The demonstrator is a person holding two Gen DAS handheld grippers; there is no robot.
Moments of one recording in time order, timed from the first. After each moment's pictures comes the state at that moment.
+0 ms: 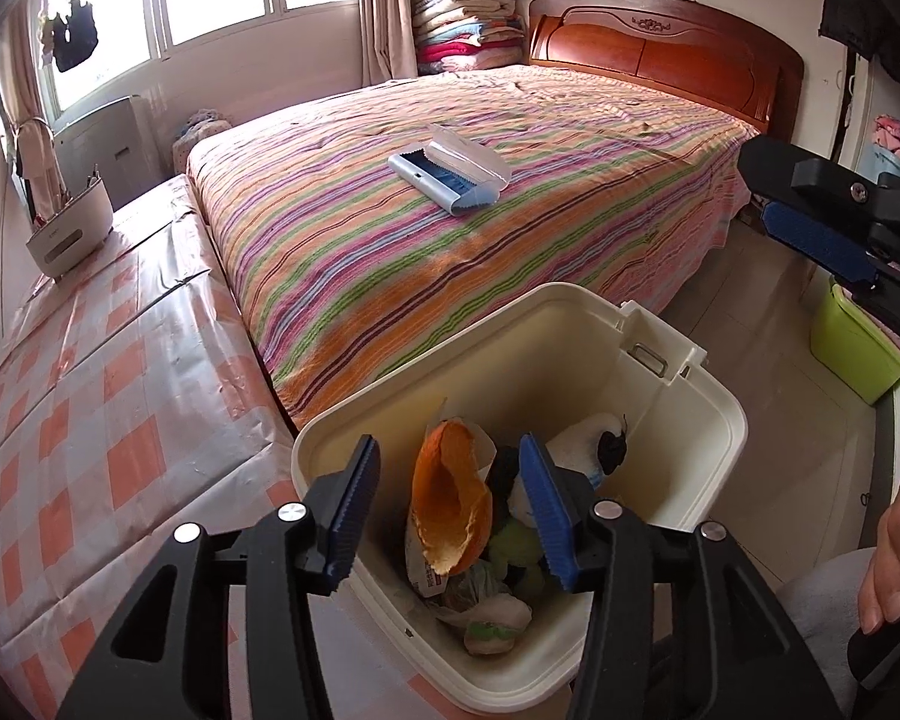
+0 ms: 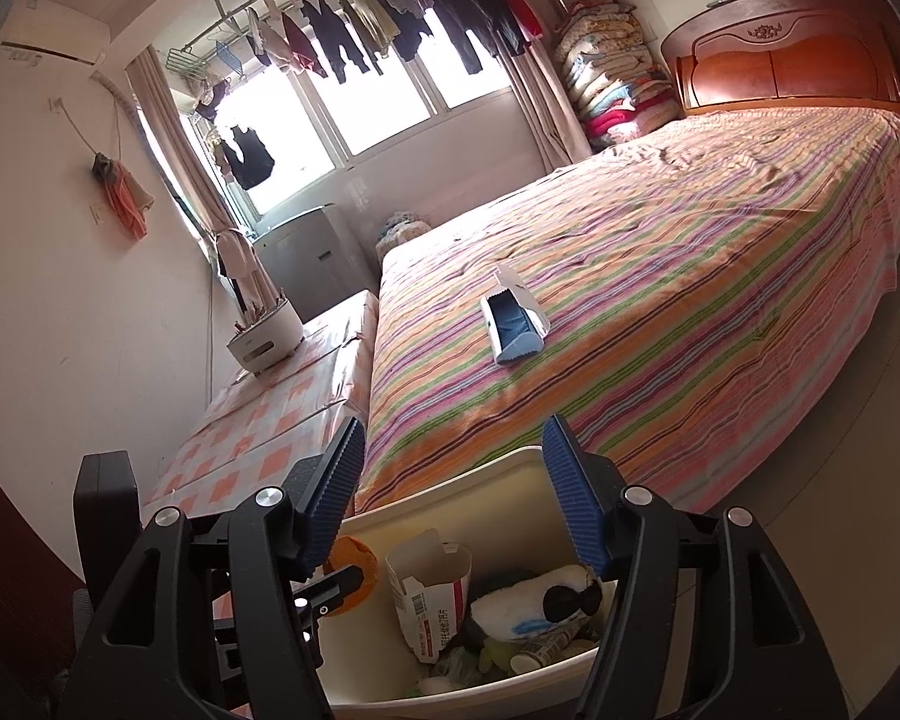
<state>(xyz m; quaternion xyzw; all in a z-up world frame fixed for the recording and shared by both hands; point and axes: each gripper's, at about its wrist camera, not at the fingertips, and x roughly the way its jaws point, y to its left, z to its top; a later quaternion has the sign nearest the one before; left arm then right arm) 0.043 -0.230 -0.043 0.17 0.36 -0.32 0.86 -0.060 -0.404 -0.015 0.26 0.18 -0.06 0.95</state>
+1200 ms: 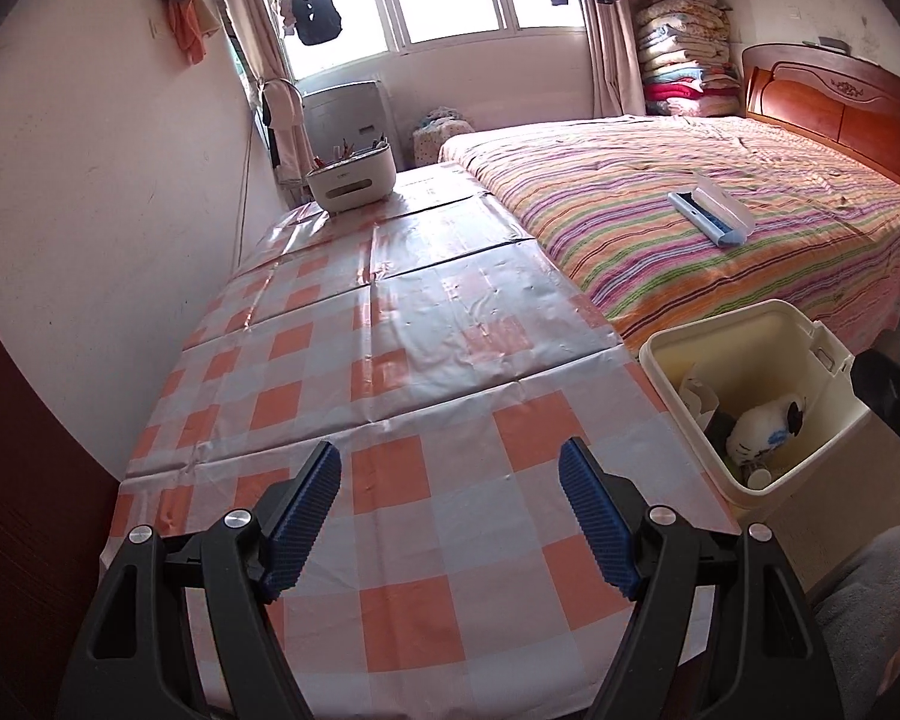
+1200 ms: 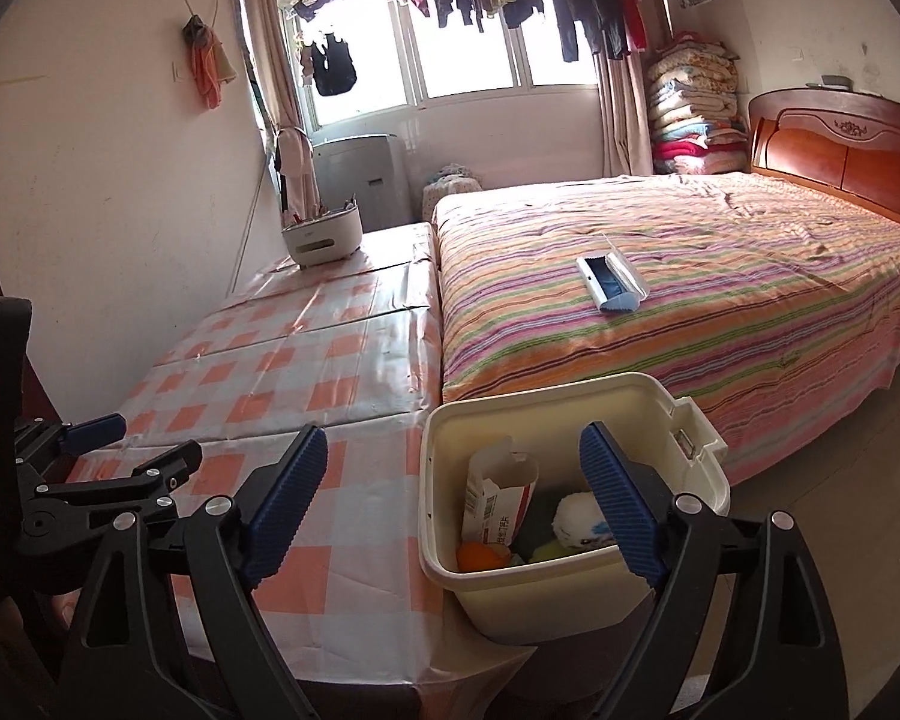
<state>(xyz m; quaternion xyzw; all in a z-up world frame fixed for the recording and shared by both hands) -0.025 -0.055 0.011 0.14 0.33 -0.05 0.93 -0.104 -0.249 0.004 0.11 0.24 -0.03 0.96</state>
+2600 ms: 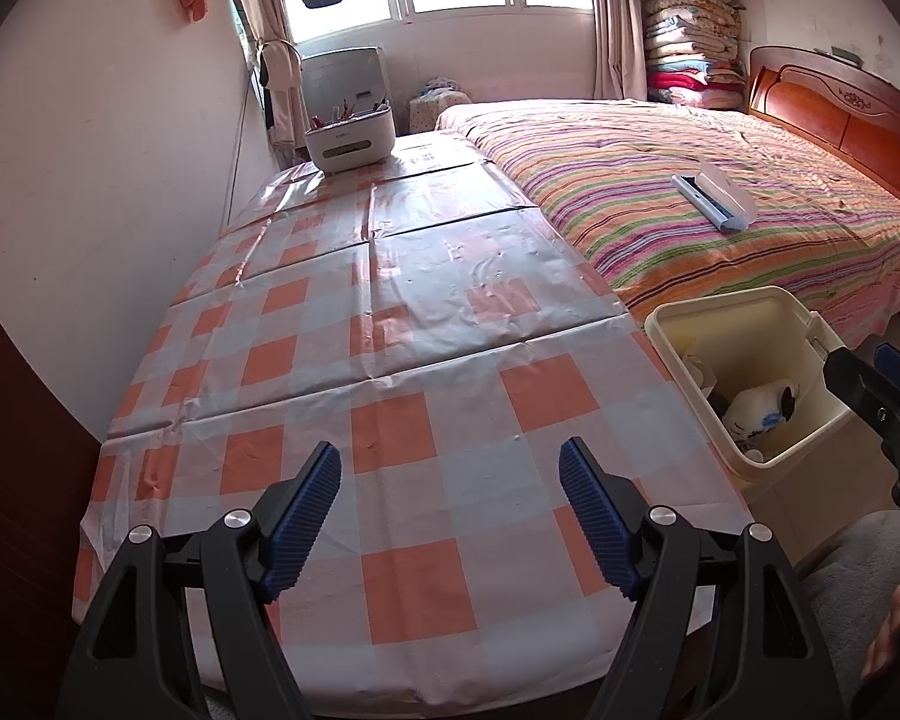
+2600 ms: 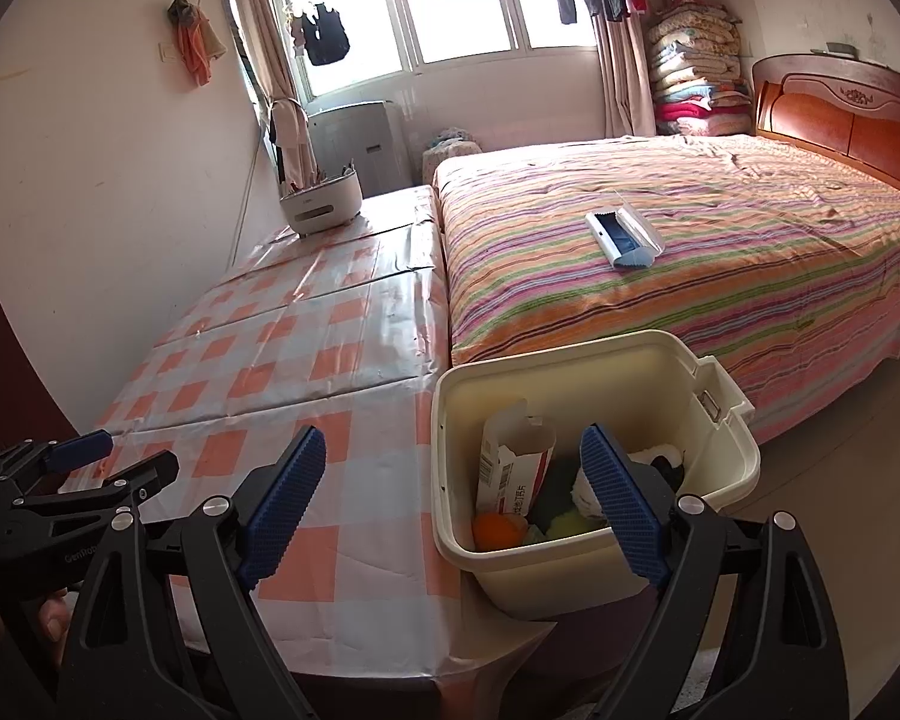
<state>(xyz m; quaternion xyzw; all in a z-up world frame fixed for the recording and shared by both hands) -0.022 -0.037 -0.002 0.11 0.37 -0.07 0.92 -0.087 -0.248 -0.010 0.13 0.28 -0.02 0.95</state>
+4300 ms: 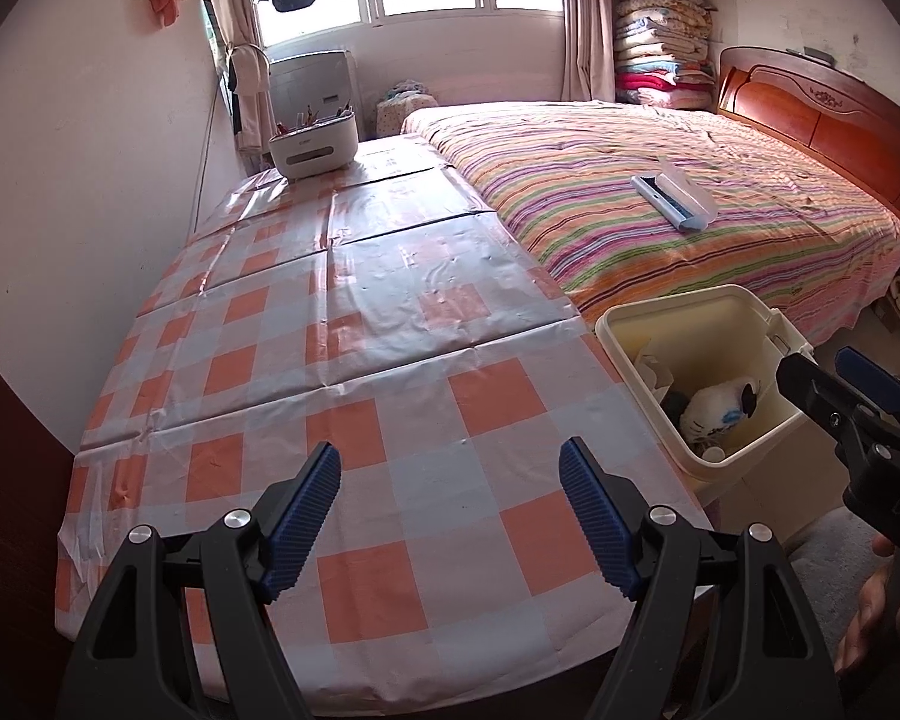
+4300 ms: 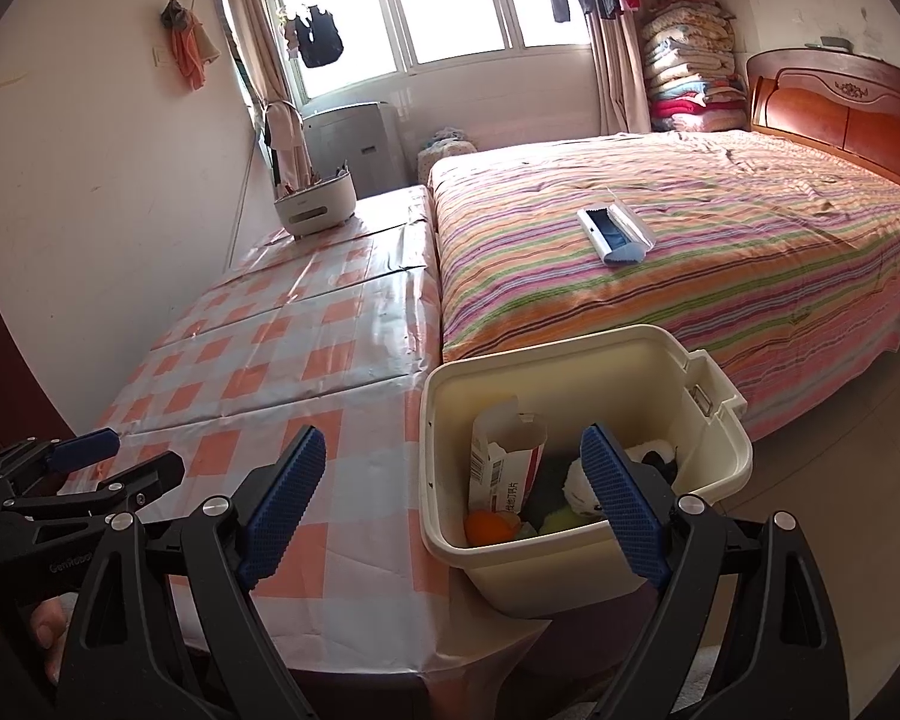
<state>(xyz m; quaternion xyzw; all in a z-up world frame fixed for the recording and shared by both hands) -0.029 -0.055 0.003 0.11 0.37 -0.11 0.92 -0.091 -0.255 -0.012 0.14 0.28 -0.03 0.95</state>
